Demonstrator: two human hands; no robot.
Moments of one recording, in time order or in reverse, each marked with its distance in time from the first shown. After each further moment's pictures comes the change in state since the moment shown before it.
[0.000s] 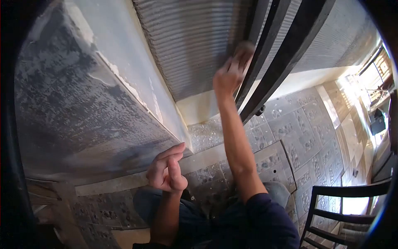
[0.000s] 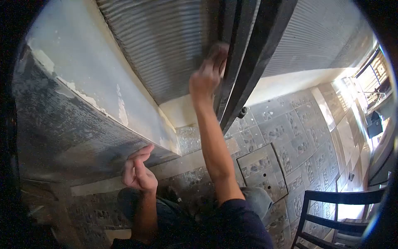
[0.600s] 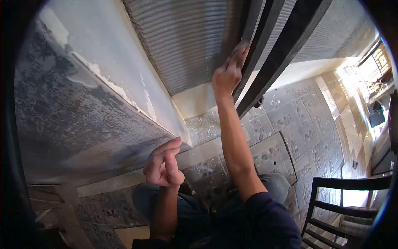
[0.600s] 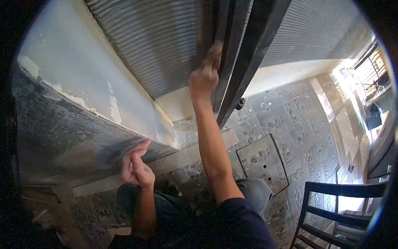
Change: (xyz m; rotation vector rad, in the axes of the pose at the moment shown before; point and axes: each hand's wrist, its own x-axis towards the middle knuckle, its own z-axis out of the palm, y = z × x) left_hand 0.000 -0.008 -0.003 0.047 -0.082 0.032; right_hand -0.020 0.007 -0.011 0.046 -0.057 0.118
